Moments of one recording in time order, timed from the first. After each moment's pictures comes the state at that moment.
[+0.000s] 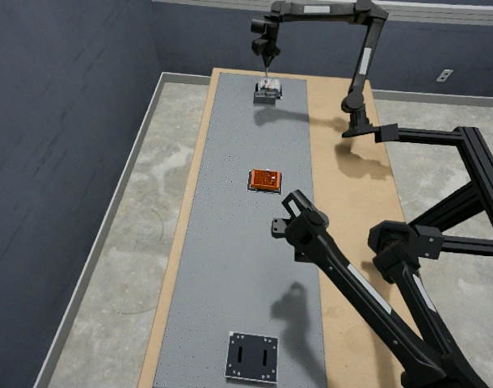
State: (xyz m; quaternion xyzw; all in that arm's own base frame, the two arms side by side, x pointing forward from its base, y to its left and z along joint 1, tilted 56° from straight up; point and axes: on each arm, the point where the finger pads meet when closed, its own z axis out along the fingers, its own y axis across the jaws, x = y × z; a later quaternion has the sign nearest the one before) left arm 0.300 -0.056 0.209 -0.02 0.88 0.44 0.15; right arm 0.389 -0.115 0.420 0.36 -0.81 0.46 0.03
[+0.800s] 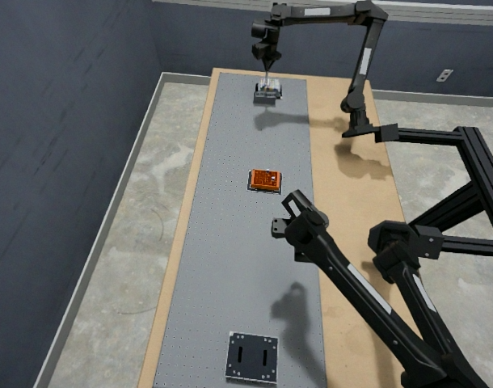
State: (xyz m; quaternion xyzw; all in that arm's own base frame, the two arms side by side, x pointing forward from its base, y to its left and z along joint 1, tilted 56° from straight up) left arm 0.300 -0.056 0.209 -0.02 0.88 0.44 0.15; right arm 0.390 -0.096 0.392 0.36 -0.81 0.46 0.03
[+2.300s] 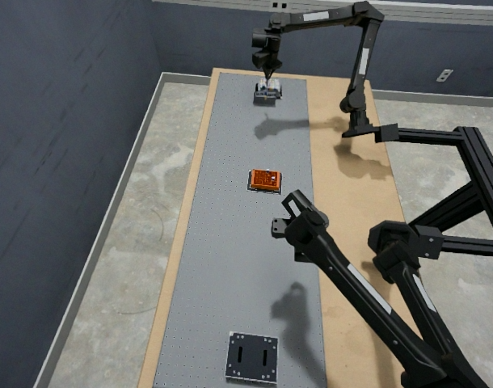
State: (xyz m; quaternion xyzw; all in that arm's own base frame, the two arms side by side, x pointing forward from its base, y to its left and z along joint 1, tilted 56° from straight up) left arm 0.300 -0.056 0.209 -0.02 0.88 0.44 0.15; right arm 0.391 -0.059 0.338 0.36 -0.81 0.46 0.03
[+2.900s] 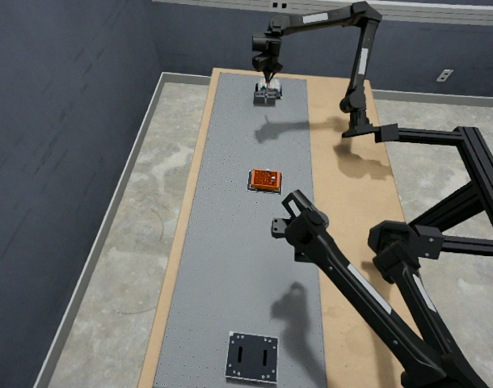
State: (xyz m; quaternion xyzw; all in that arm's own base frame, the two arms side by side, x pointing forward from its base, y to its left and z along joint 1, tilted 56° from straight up) left arm 0.300 -0.056 0.209 -0.02 0.88 0.44 0.15; right arm 0.391 -0.044 0.318 0.36 -0.81 0.46 0.02
